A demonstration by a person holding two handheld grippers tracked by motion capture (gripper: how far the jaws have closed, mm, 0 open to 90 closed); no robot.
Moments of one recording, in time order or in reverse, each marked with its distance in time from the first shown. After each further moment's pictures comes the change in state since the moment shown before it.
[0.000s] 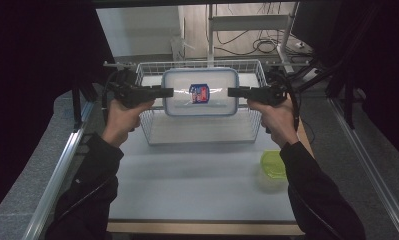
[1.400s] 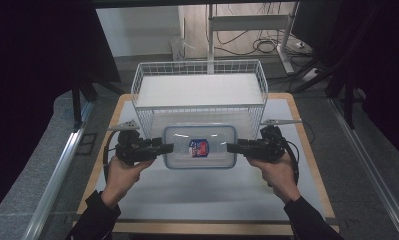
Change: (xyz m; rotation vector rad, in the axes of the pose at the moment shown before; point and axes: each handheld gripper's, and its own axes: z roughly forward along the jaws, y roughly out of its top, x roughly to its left) left arm -0.037 -0.136 -0.005 0.062 0.022 0.006; right arm 0.011 -0.129 -0.010 0.112 0.029 0.004
